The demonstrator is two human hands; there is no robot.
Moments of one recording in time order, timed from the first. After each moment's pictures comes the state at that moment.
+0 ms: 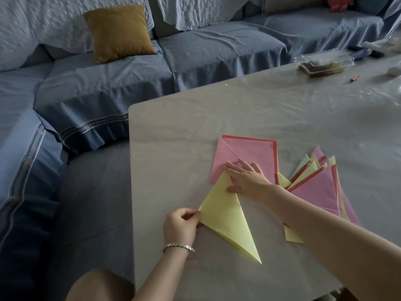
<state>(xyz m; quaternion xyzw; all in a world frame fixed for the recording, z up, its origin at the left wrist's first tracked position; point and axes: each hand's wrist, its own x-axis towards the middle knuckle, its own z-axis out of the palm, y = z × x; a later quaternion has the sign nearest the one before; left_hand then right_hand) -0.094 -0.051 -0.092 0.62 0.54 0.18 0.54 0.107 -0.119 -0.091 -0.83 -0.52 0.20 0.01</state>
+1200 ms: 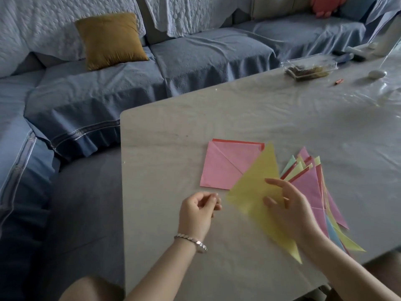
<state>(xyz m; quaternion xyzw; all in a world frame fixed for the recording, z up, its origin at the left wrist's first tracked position) -0.051 -0.078 -0.064 0.67 0.38 0.21 0.60 0.062 -0.230 -0.054 -0.81 -0.18 0.18 0.54</state>
